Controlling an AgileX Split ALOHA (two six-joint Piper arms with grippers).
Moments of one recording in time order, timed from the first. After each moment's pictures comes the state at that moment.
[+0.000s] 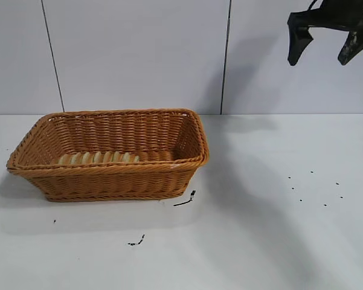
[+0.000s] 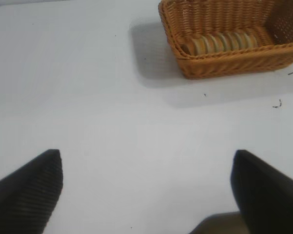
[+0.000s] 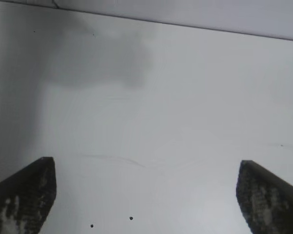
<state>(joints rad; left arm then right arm) -0.04 -0.01 -0.50 0.00 1.07 0.07 -0.01 1.95 -1.91 0.05 1.21 -0.06</state>
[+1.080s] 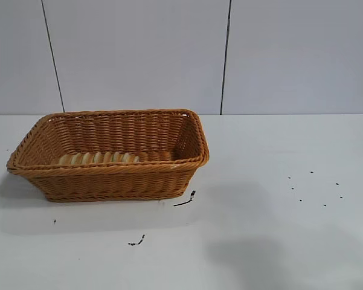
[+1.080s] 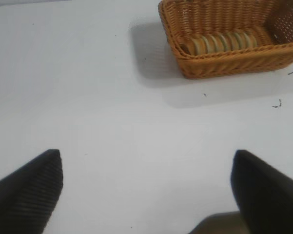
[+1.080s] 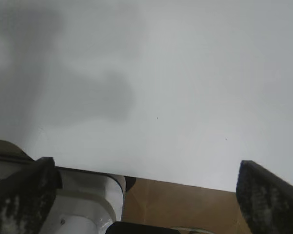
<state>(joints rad) -0.04 -0.01 -0.50 0.00 1.07 0.07 -0.01 0.29 -0.49 0.05 1.04 -0.06</state>
